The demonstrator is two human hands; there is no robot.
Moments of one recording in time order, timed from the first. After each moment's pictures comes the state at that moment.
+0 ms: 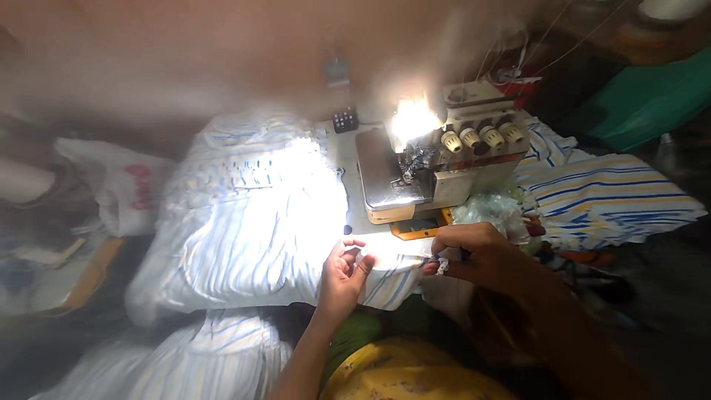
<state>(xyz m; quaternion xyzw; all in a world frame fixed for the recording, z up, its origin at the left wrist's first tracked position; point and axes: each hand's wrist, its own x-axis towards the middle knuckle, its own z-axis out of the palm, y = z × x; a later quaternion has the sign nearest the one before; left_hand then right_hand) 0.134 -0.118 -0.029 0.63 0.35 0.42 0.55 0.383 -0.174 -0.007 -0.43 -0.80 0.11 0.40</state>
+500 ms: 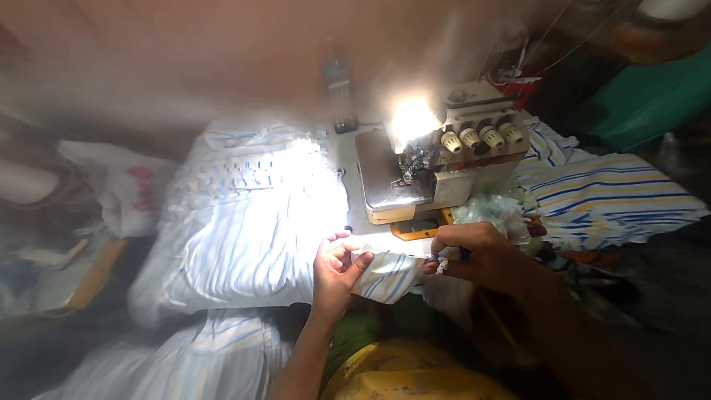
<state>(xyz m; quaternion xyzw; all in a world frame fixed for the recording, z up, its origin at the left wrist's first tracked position) 0.135 -0.112 -0.030 0.54 0.34 0.49 0.59 0.383 -0.172 -0.009 -0.43 -0.79 0.12 0.41</state>
